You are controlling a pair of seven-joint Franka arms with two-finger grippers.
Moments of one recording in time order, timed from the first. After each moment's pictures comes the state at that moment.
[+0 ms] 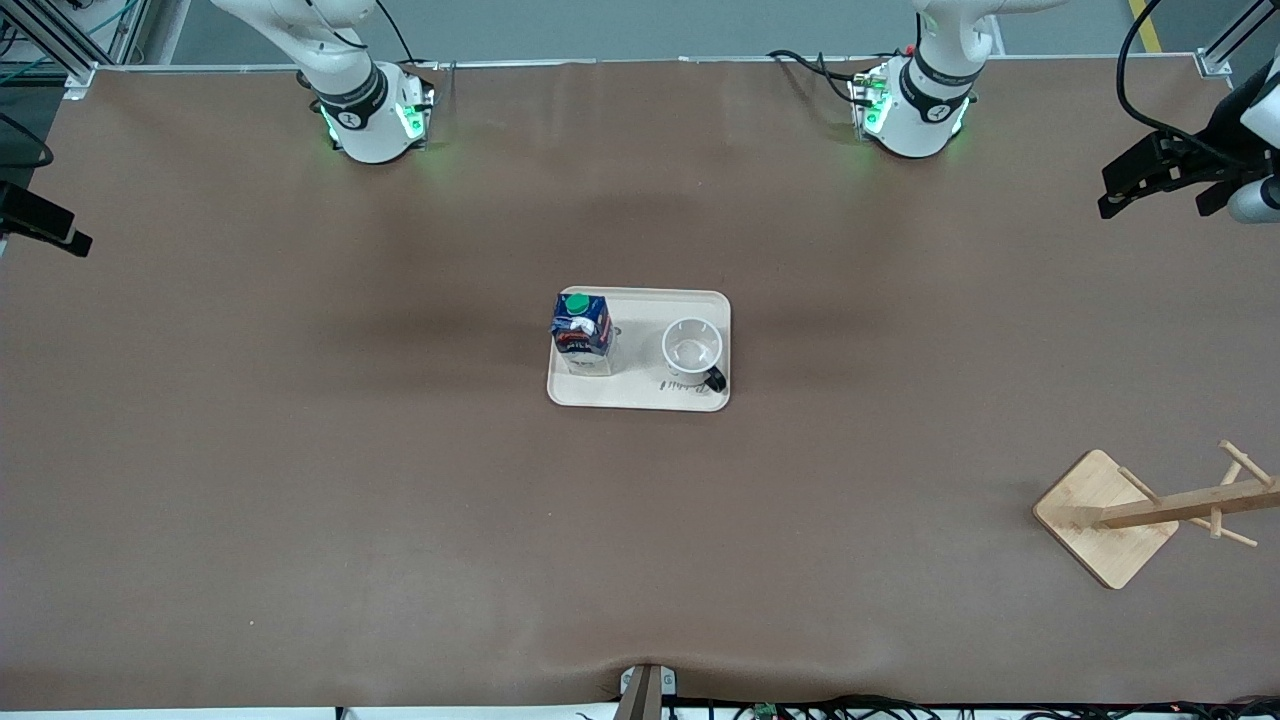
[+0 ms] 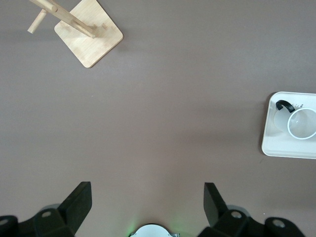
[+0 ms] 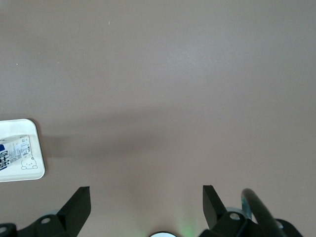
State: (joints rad) left arm 0.05 -0.05 -0.12 -1.49 0.01 1.41 -0.08; right arm -0.17 0.04 0.05 -1.41 0.02 1.38 0.01
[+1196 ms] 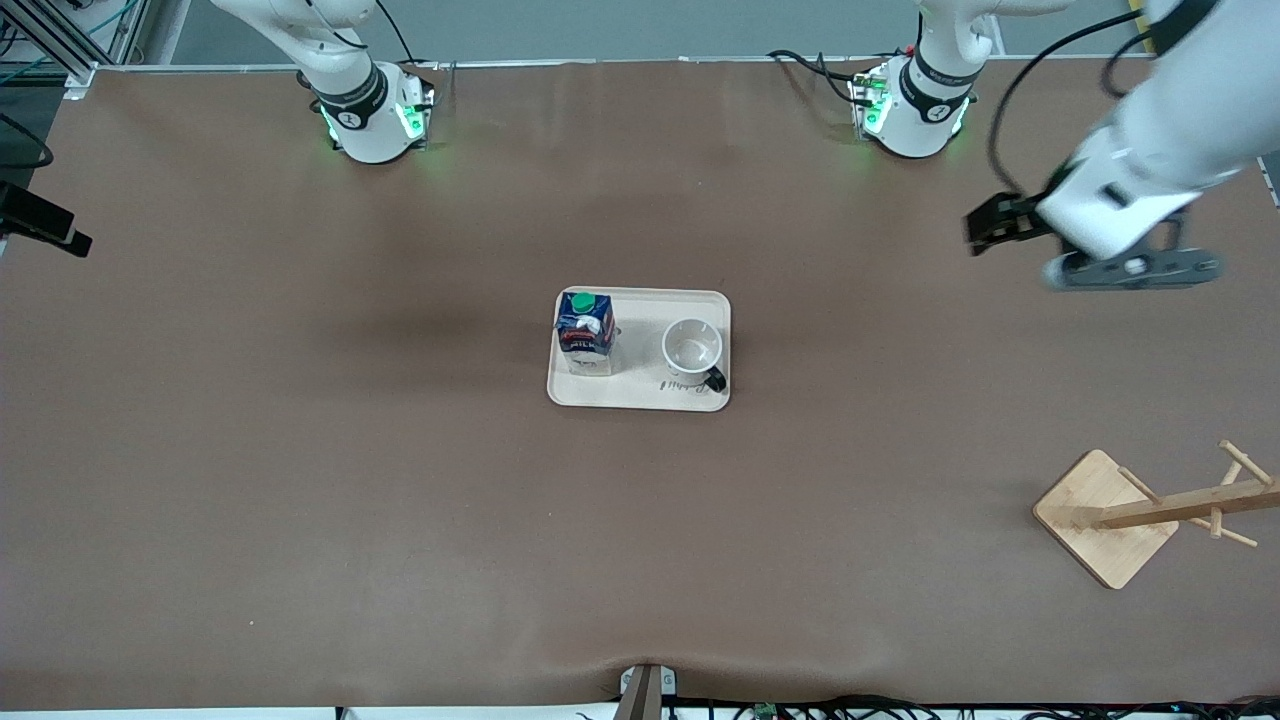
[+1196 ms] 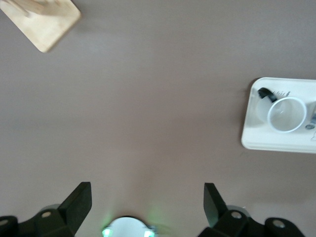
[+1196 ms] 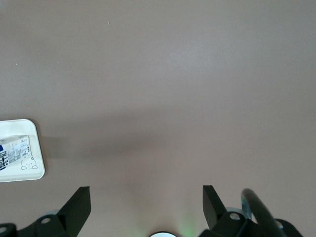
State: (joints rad) left arm -0.11 0.09 -0.21 -1.50 0.01 1.44 -0.35; right arm -0.18 0.04 0.05 -1.41 0.02 1.38 0.01
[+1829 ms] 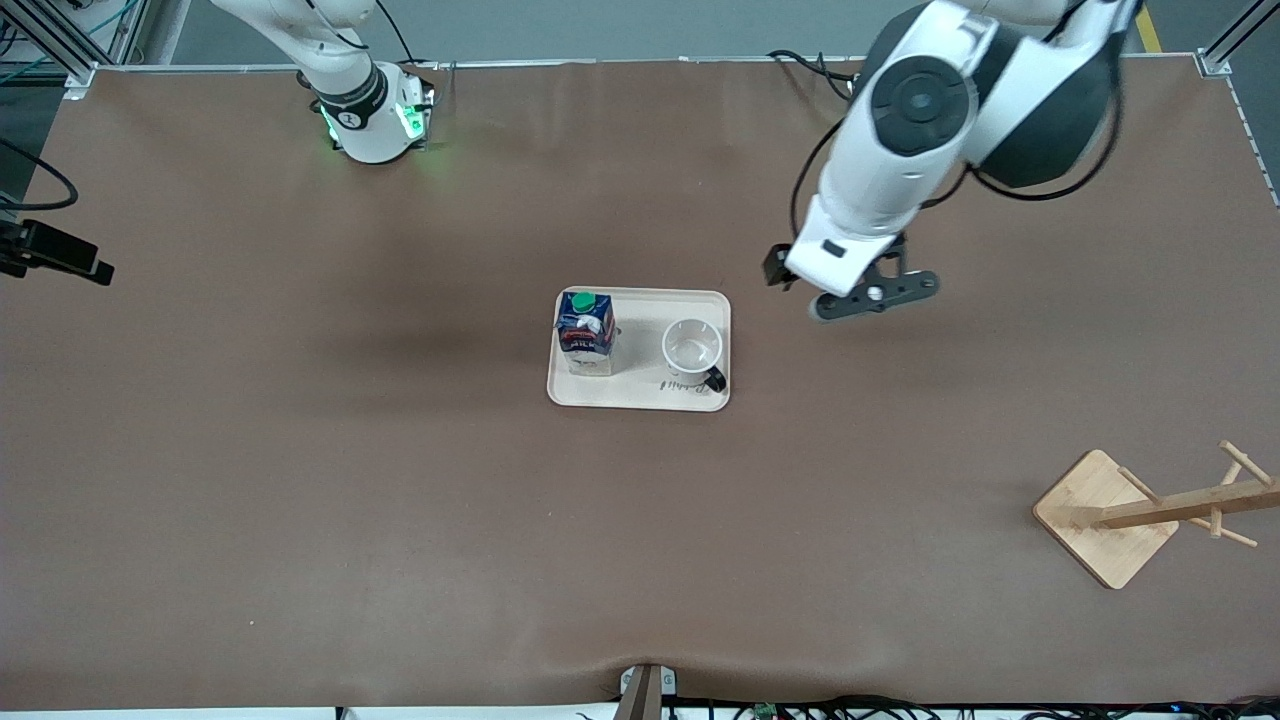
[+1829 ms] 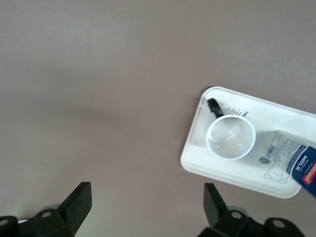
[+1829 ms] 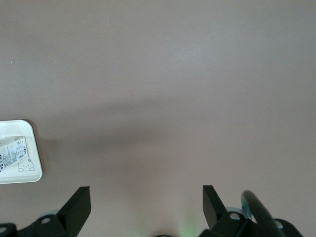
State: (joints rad) left arm -0.38 0.19 -0.23 -1.68 0.01 1.76 -0.84; right arm -0.18 0.11 0.06 -1.41 0.02 1.42 0.01
